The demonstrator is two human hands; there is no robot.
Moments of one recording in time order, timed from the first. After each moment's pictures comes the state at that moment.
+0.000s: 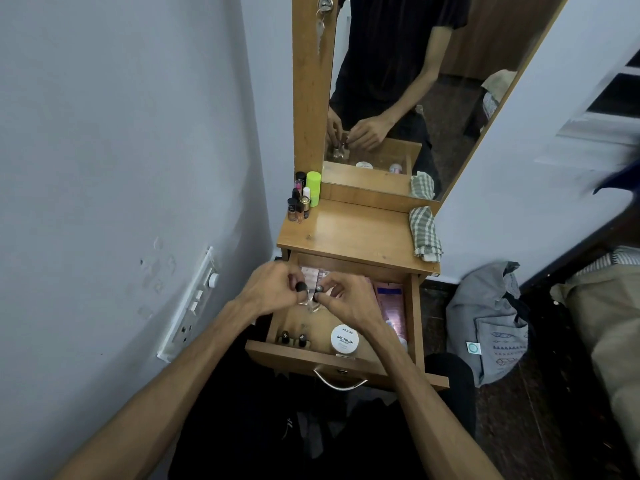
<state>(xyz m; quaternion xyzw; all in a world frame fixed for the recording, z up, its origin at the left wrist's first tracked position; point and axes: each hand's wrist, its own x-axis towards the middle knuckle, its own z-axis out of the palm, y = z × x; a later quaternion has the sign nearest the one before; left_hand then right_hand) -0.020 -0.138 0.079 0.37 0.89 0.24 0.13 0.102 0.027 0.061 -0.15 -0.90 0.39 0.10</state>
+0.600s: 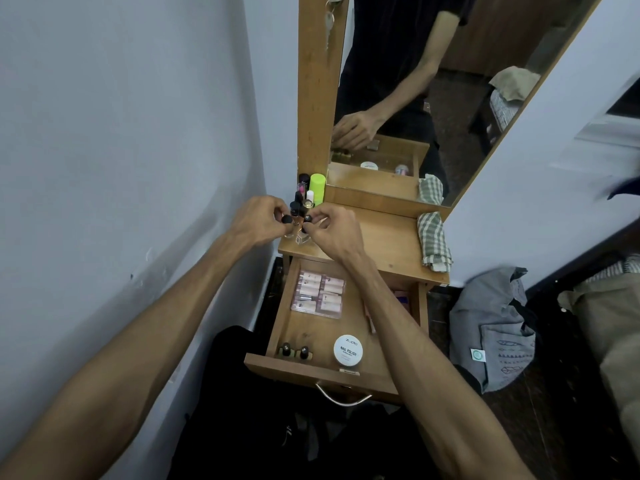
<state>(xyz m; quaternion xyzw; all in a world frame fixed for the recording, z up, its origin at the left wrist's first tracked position) -0.140 -0.102 0.124 0.31 0.91 0.25 0.06 -0.028 0.047 0.117 -0.16 -0.90 0.37 0.17</state>
